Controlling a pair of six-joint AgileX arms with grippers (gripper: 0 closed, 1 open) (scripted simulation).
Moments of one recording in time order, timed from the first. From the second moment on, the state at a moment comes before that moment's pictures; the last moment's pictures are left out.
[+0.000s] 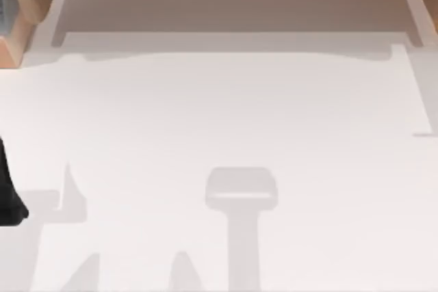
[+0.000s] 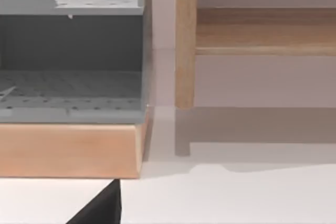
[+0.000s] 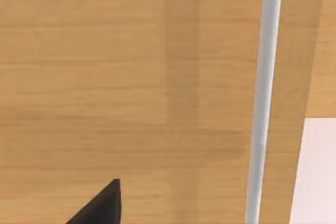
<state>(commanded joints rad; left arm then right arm) 0.00 0.00 0.00 0.00 0.00 0.00 -0.77 2.03 0.46 1.56 -0.69 -1.54</state>
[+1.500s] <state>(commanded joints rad) 0.00 0.00 0.00 0.00 0.00 0.00 -0.69 2.06 0.52 1.56 -0.65 -1.55</state>
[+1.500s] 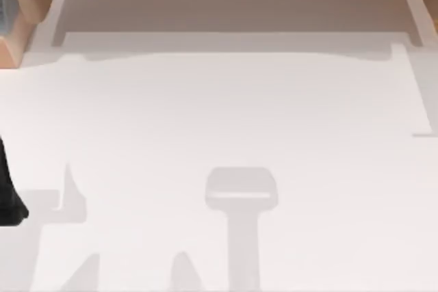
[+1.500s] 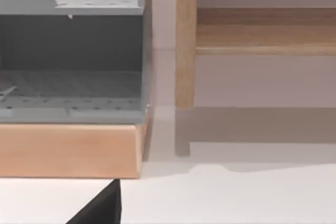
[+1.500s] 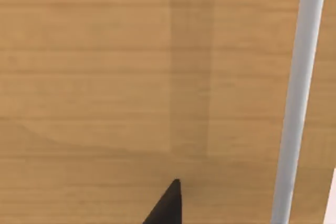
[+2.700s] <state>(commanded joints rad) 0.00 0.00 0.00 0.00 0.00 0.00 -0.64 2.10 0.61 1.50 -0.60 -1.55</state>
